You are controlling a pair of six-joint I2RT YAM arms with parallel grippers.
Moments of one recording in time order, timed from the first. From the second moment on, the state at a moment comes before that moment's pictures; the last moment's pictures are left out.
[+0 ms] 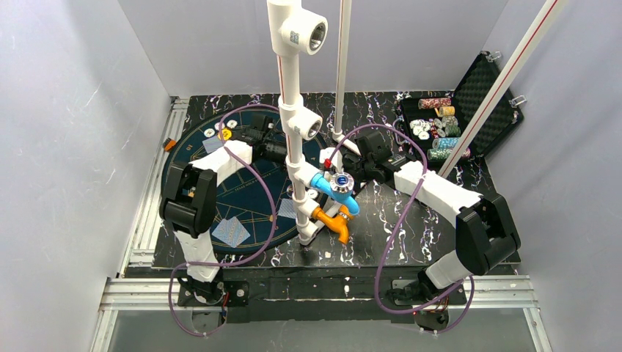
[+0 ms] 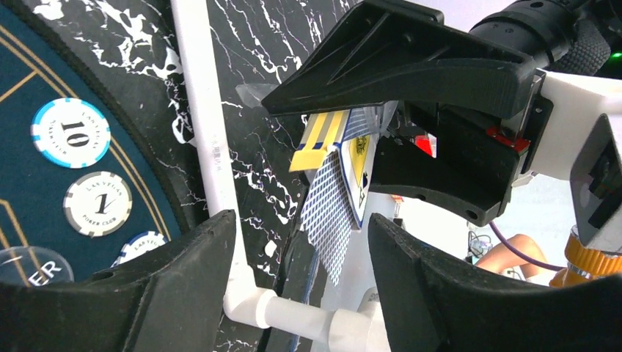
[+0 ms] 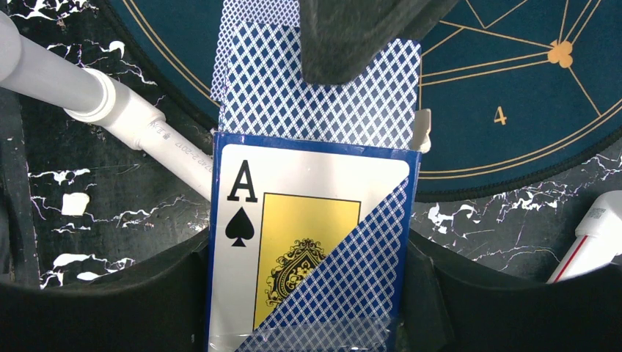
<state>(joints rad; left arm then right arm) -0.35 1.85 1.28 -0.36 1.16 -0.30 0.60 1.50 1.06 -0.42 -0.62 -0.74</state>
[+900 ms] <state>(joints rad) -0.33 1.88 1.22 -0.19 1.24 -0.48 0.60 1.50 1.06 -0.41 -0.62 -0.74</state>
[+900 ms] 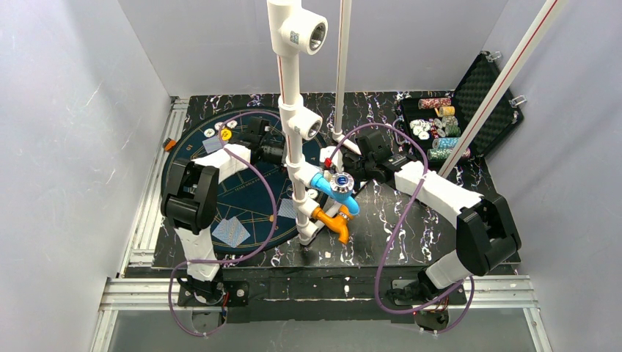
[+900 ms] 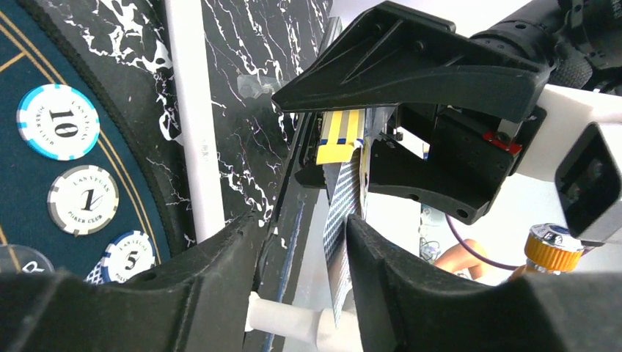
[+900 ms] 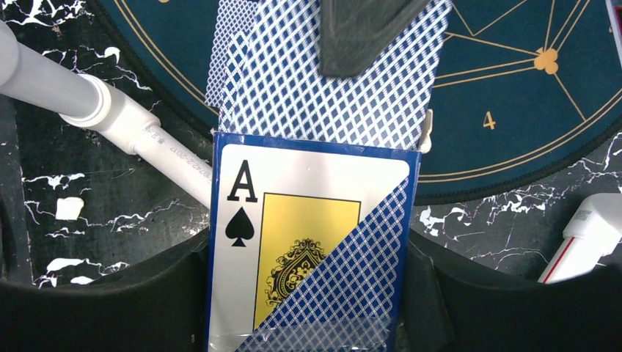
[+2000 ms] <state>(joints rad) 0.25 1.75 1.31 -0.41 0.89 -0.33 0.60 1.50 1.06 -0.40 -0.61 -0.73</state>
